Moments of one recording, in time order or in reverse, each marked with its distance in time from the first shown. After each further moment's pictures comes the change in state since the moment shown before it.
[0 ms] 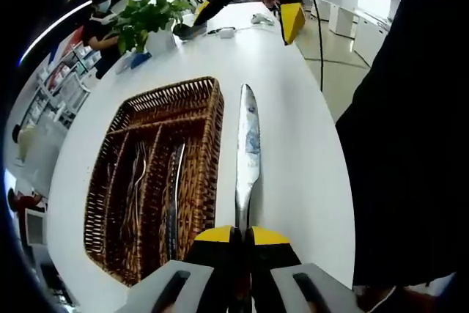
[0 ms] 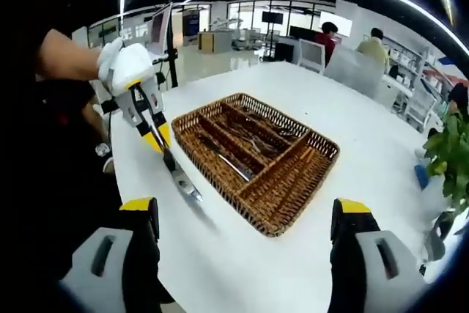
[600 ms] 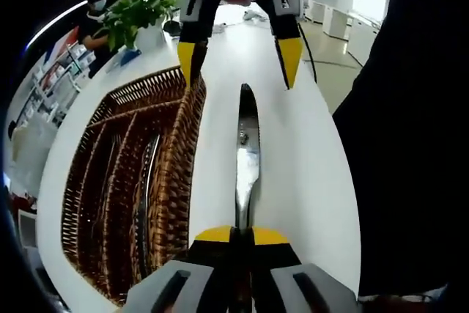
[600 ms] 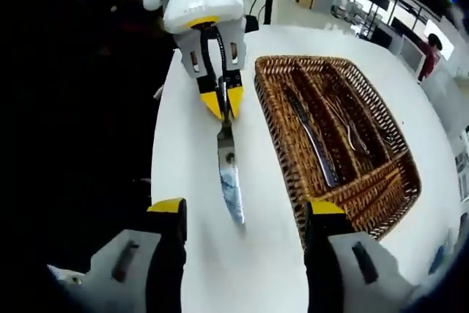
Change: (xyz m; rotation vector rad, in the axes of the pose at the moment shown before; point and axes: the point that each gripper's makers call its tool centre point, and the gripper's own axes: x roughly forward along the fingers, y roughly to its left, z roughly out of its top) left arm 0.036 -0.020 -0.018 0.023 -0.020 -0.039; right arm 0.068 0.075 -0.051 -0.374 0.335 0.400
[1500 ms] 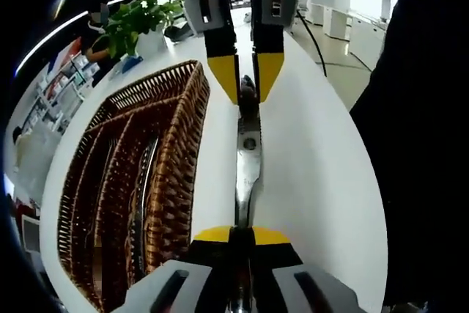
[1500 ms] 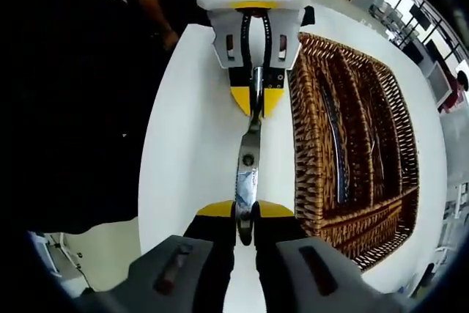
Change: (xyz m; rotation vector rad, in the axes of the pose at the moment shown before) left arm 0.034 0.005 -0.004 0.007 -0.042 0.033; right arm 0.037 0.011 -0.010 -0.304 0.251 0.066
